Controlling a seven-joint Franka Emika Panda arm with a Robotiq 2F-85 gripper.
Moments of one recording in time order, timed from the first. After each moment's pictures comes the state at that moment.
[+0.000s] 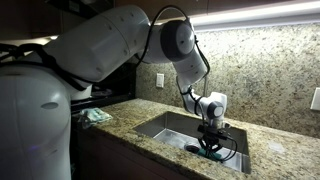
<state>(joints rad) -0.30 0.89 -0.06 -1.57 0.06 2.35 -0.37</state>
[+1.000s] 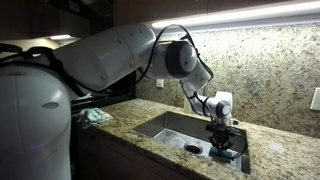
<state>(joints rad) -0.29 1.05 -0.11 -1.26 0.01 2.27 -0.25</state>
